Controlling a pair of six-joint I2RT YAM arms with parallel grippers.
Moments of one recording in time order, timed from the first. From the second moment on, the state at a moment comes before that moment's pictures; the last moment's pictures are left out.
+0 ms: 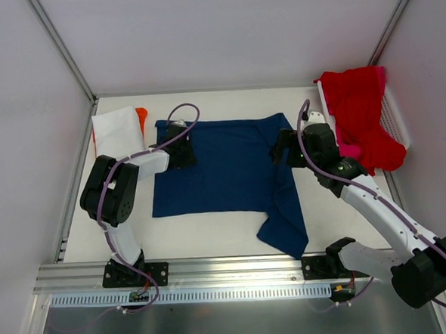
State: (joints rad) left arm -0.39 1.83 1.04 -0.10 -0.05 -0.55; right arm 0.46 1.07 0.90 -0.40 0.08 0.46
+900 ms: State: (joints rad) left arm -0.27 1.81 1.08 -0.29 -0.17 -0.54; right arm 0.46 0.96 0.87 -0.46 0.16 0.45
